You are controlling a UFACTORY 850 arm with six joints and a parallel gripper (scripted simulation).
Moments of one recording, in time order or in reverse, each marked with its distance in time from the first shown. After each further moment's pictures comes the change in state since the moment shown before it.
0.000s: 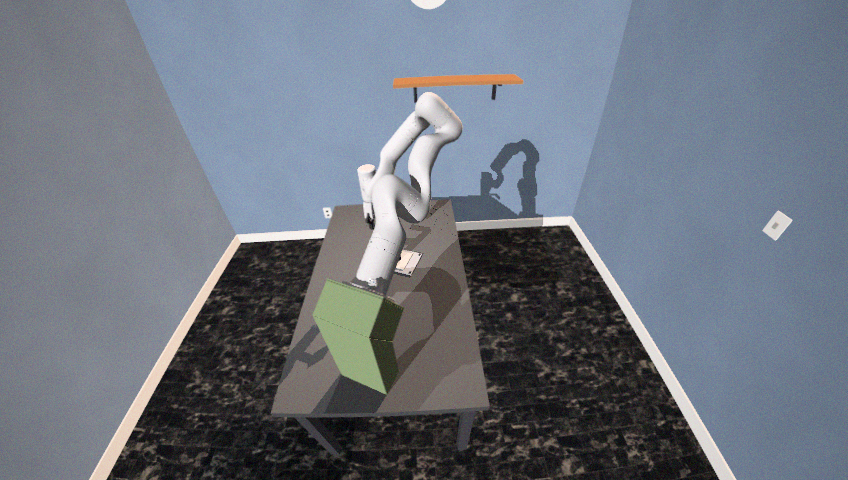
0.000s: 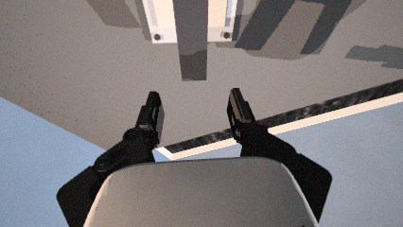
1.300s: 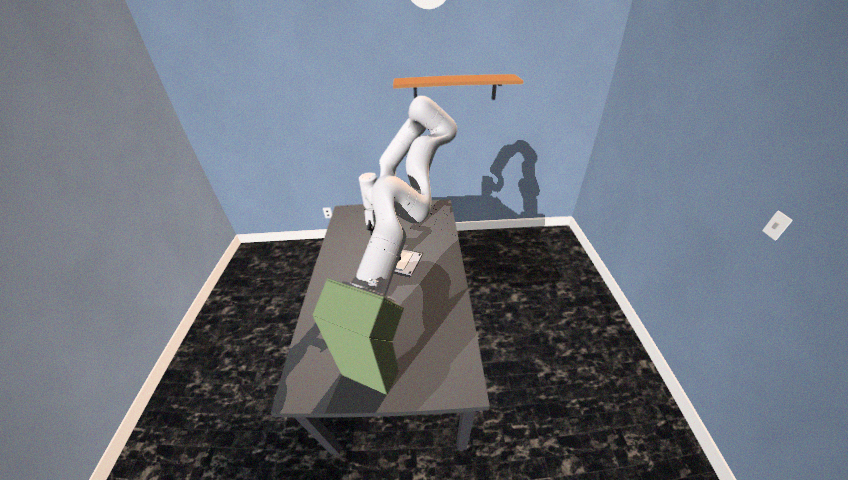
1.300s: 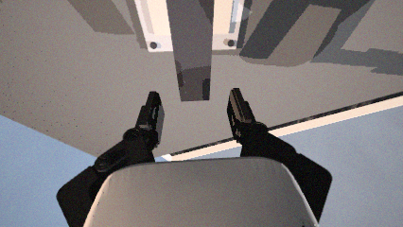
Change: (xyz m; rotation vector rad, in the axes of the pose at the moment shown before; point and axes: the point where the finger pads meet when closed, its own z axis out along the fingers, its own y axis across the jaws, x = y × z) arm 0.000 0.000 0.043 0.000 0.000 0.000
